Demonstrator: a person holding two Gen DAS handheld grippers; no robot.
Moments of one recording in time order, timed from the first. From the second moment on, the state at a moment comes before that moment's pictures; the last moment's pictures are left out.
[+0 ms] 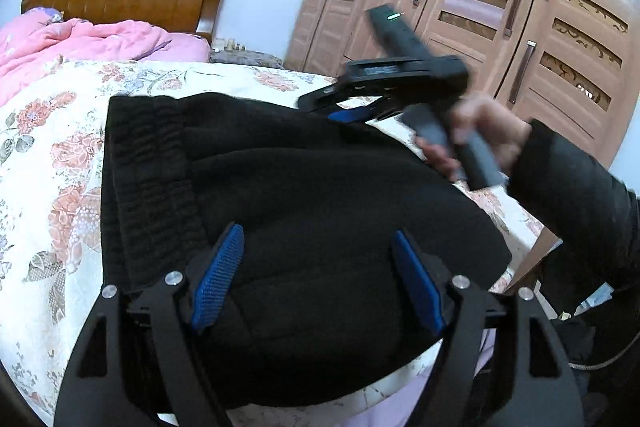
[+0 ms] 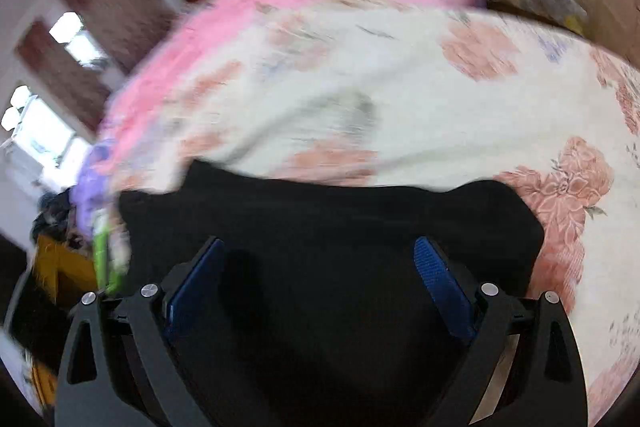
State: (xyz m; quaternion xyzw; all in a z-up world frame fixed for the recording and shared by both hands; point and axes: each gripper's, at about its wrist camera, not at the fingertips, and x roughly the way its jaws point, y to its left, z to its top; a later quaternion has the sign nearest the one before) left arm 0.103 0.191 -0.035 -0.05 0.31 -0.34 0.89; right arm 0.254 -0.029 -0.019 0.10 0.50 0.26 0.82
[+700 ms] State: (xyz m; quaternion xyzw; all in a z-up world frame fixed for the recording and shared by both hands) left arm 0.131 0.185 0.042 -0.02 0.33 -0.27 0.91; right arm 0.165 -0.010 0.025 -0.03 0.40 0.21 0.89
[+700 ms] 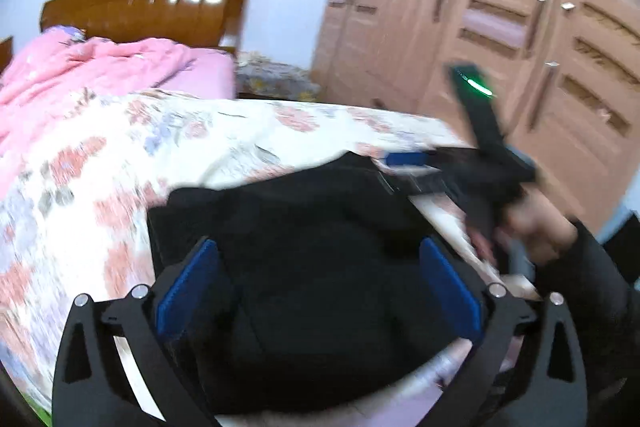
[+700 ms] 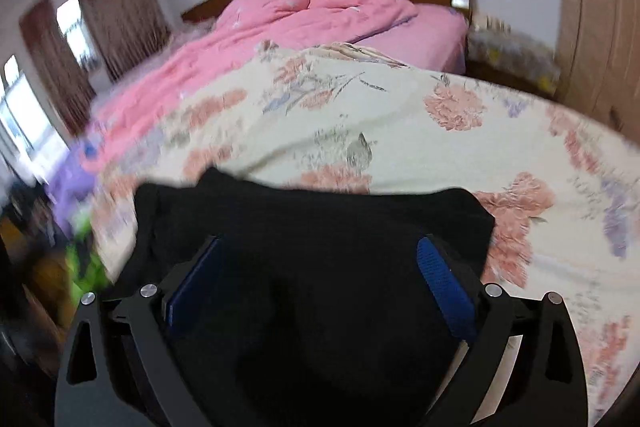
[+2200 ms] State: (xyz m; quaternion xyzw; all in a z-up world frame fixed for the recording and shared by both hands) left arm 0.180 0.191 -0.039 0.00 0.38 -0.23 0.90; right arm 0.058 -0.002 -0.005 -0.15 0.36 0.25 0.89
